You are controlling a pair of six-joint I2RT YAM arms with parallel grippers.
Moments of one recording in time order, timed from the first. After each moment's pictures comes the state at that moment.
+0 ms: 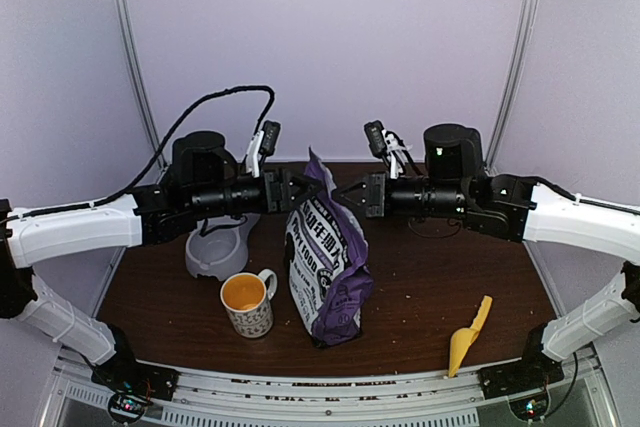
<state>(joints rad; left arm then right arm) -0.88 1.36 1.02 0.16 0.26 -0.61 0.96 1.33 1.14 -0.07 -0.20 0.63</state>
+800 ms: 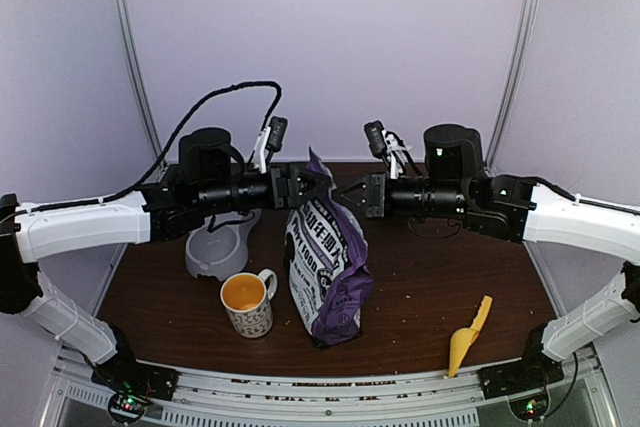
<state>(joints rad) -0.88 1.41 1.06 0.21 0.30 -0.61 0.96 1.33 1.13 -0.07 -0.20 0.63</state>
